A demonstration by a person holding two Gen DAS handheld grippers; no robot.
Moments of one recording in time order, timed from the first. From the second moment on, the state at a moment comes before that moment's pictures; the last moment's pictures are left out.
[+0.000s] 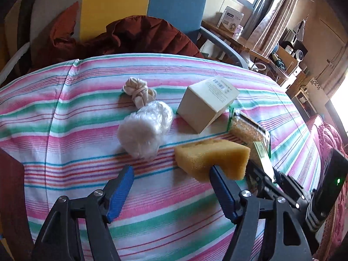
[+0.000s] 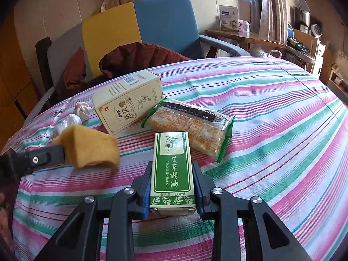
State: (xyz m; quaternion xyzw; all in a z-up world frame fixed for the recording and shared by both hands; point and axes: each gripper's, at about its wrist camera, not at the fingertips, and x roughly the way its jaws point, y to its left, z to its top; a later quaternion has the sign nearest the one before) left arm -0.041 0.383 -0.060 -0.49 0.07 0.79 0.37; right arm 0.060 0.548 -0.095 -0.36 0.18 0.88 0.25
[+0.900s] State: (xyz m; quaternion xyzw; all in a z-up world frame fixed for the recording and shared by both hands) left arm -0.012 0.399 -0.076 -0.43 0.13 0.77 0.46; right arm 0.063 0.552 -0.095 -0.35 0.18 0.88 0.26
